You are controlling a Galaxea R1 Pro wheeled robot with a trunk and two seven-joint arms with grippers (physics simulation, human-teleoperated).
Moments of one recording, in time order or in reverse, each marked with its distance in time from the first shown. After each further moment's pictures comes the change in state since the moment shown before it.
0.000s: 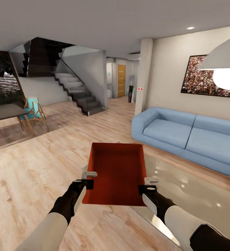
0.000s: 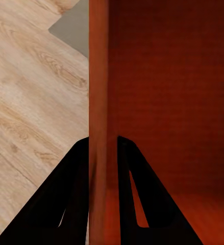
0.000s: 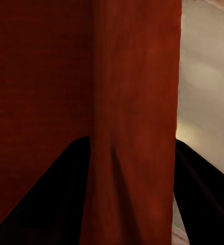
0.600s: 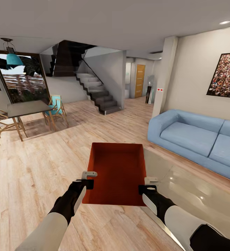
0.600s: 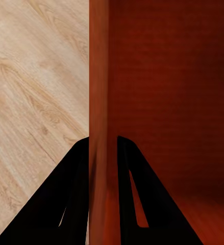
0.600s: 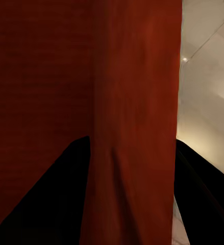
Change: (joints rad) left arm -0.001 -0.001 0.001 0.000 0.001 -0.001 0.001; right arm 0.000 0.000 -0.003 -0.001 0.004 0.000 0.001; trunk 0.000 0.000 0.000
